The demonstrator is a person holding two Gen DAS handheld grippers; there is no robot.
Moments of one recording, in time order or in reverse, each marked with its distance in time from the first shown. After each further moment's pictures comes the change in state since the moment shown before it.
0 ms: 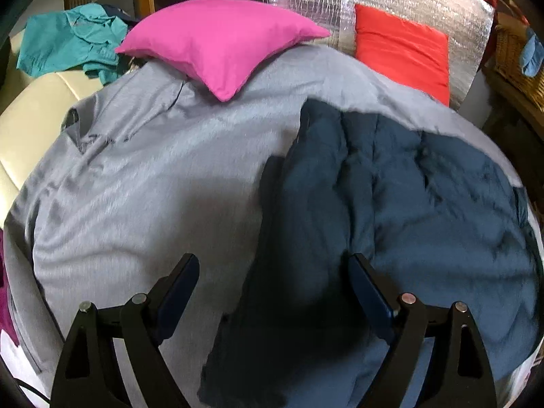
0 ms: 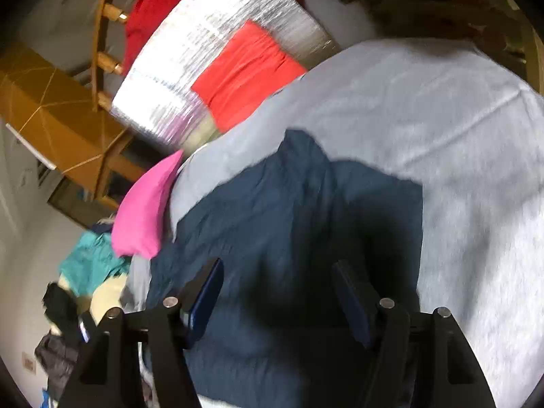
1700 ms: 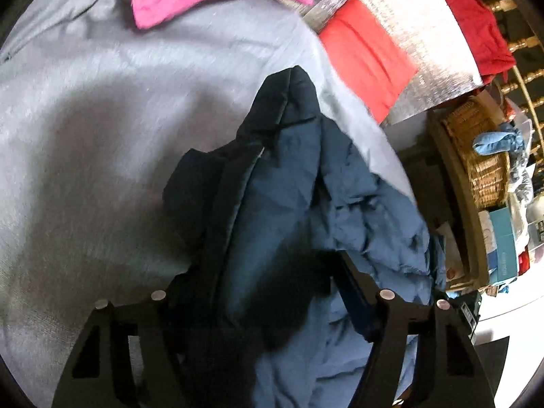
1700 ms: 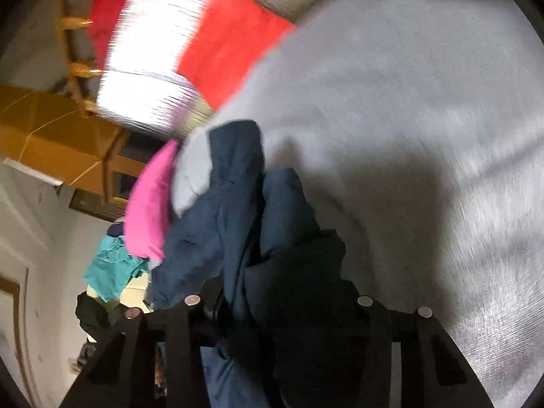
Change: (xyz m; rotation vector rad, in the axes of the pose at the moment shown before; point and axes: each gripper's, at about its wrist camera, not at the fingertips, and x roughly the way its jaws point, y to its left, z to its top) left arm 0.085 0.006 0.067 -0.264 0.220 -0.612; right arm 0.084 -0.049 0.070 0.095 0.143 0.126
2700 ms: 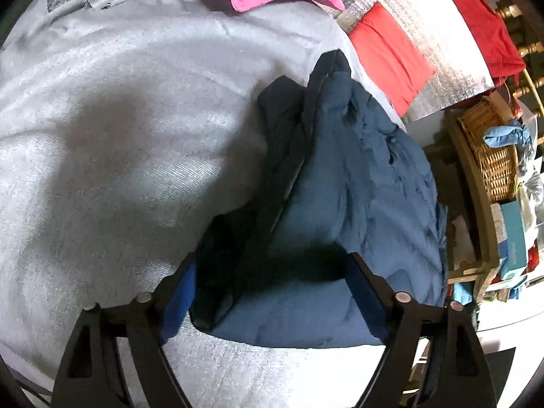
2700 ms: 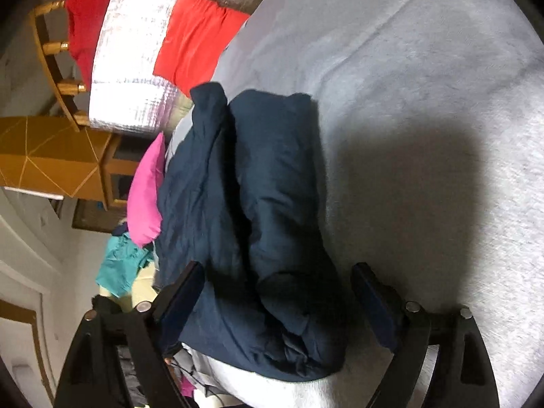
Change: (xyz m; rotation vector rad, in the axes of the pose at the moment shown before) left arm -0.074 0.045 -0.102 -0.061 0.014 0.103; right arm -0.040 -0.036 -0.073 0.178 0.085 -0.009
